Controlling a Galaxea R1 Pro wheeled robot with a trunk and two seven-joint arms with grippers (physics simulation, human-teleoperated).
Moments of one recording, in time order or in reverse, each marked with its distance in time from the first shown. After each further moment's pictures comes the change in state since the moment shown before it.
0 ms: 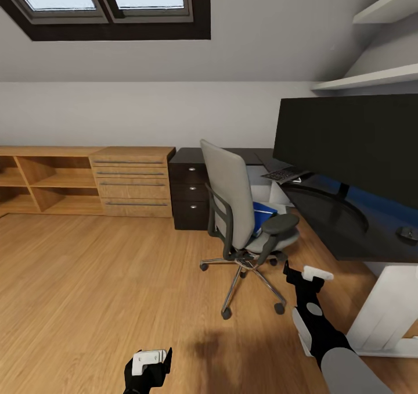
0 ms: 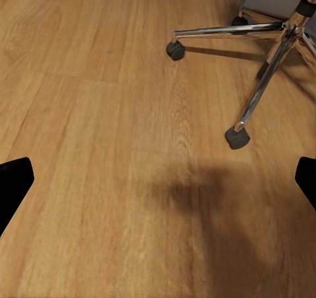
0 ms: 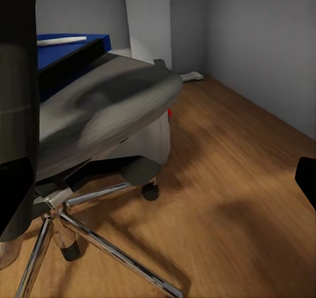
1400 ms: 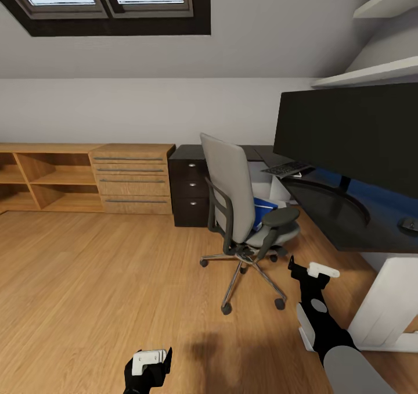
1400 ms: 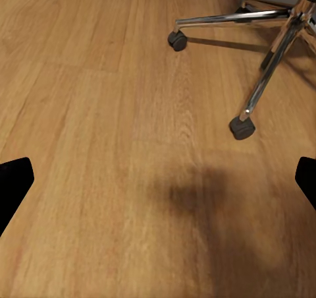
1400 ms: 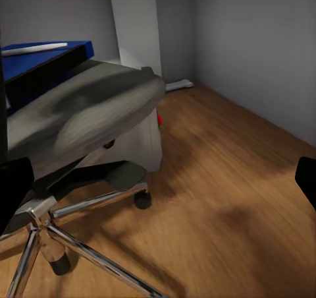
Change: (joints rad) left arm 0.000 0.000 0.000 0.000 -0.001 -0.002 0.000; right arm 0.000 -0.005 -0.040 -0.051 0.000 0.006 0.003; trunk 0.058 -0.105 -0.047
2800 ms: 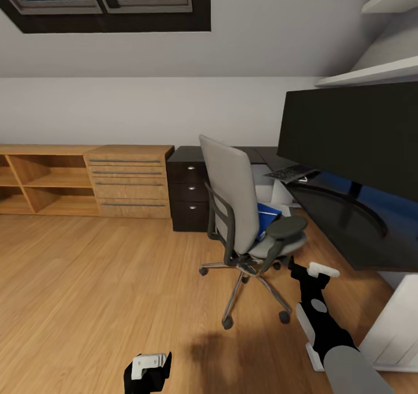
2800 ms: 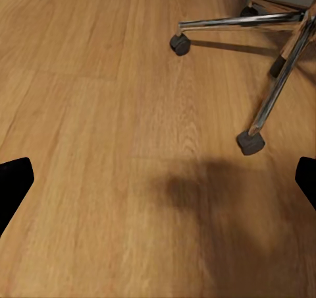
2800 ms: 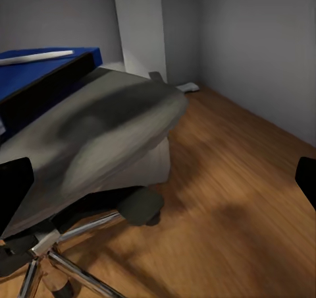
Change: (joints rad) left arm 0.000 0.003 0.001 0.028 0.000 -0.005 -0.004; right arm 0.000 0.000 0.000 0.000 0.001 -0.001 0.000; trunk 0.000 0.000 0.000
